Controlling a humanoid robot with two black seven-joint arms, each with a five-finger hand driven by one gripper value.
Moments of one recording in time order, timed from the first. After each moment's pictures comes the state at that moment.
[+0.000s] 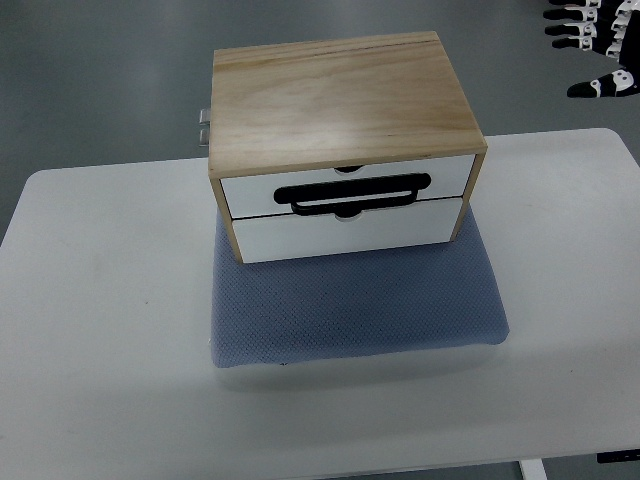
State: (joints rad) left arm 0.02 0.00 0.14 -0.12 0.10 -0.07 -0.04; right arm 1.06 -0.96 0.34 0.99 -0.59 0.61 0.56
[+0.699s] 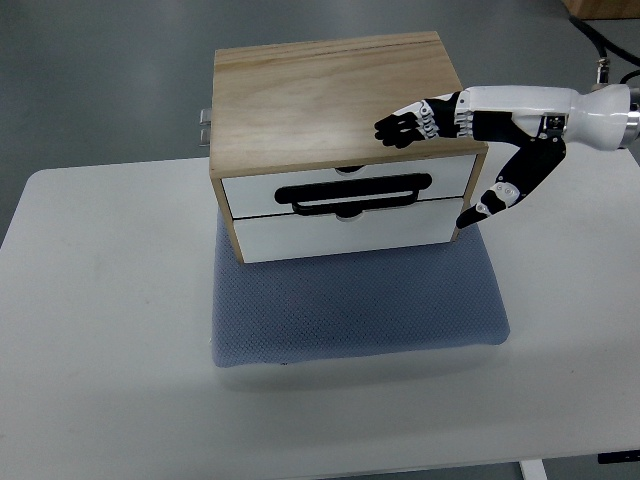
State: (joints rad) left arm 0.02 0.00 0.14 -0.12 0.10 -0.07 -0.04; right arm 1.13 -0.90 0.32 1.43 -0.89 0.61 0.55
